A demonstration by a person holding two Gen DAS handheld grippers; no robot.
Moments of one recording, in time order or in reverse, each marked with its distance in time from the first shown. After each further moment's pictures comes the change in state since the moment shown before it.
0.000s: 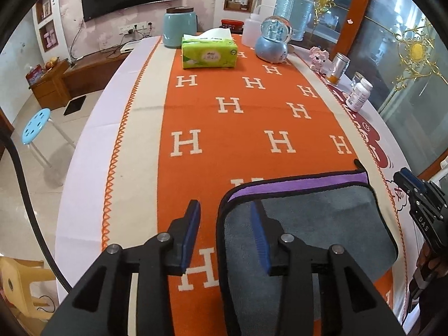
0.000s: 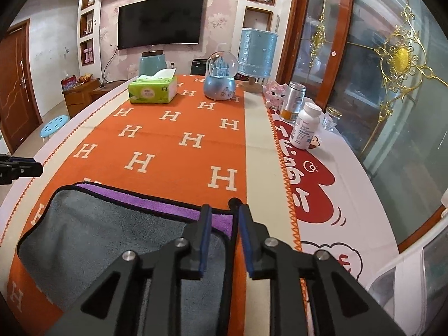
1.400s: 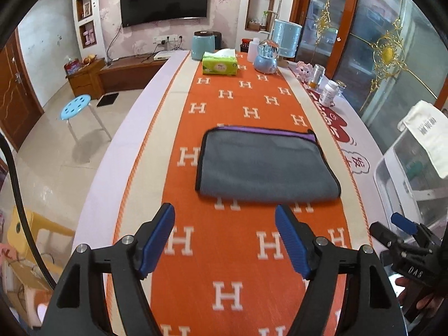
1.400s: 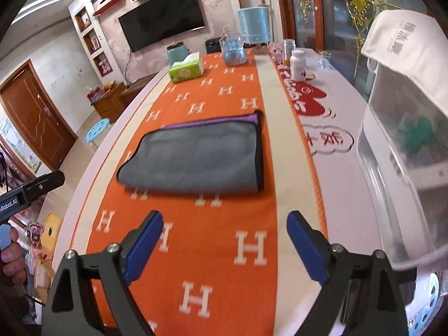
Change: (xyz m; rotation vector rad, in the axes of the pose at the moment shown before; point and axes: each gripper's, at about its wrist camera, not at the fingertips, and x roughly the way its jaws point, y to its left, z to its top) left arm -0.202 -0.088 -0.173 -0.106 -0.090 0.111; right arm -0.182 -0.011 -0.112 0.196 0.163 0.242
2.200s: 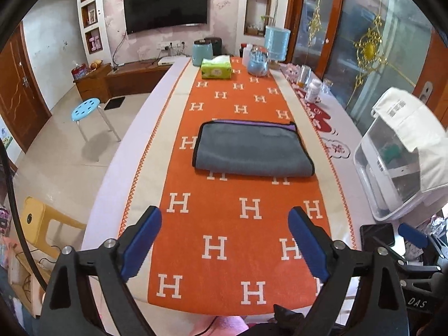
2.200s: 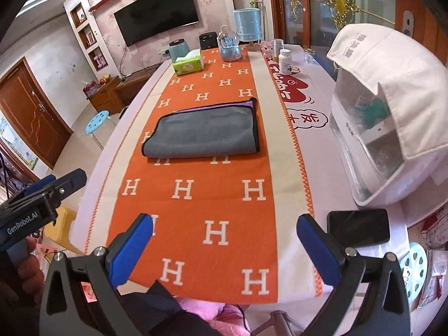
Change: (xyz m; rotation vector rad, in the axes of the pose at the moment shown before) left arm -0.101 -0.031 -0.045 0.020 -0.042 0.022; right arm -0.108 0.037 -0.044 0.031 0.035 -0.048
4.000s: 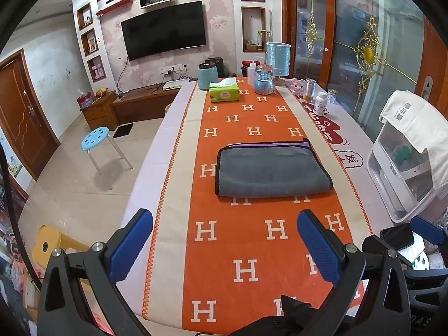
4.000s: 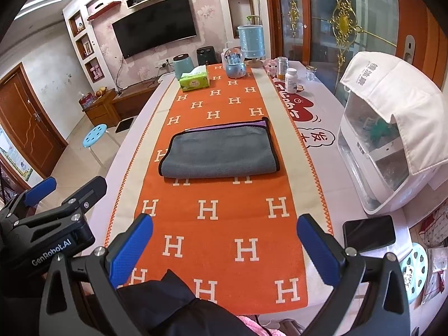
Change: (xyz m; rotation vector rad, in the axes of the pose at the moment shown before) left arm -0.004 0.022 0.021 0.088 -0.091 0.066; right arm -0.008 0.063 0.015 0.012 -0.071 -0.047
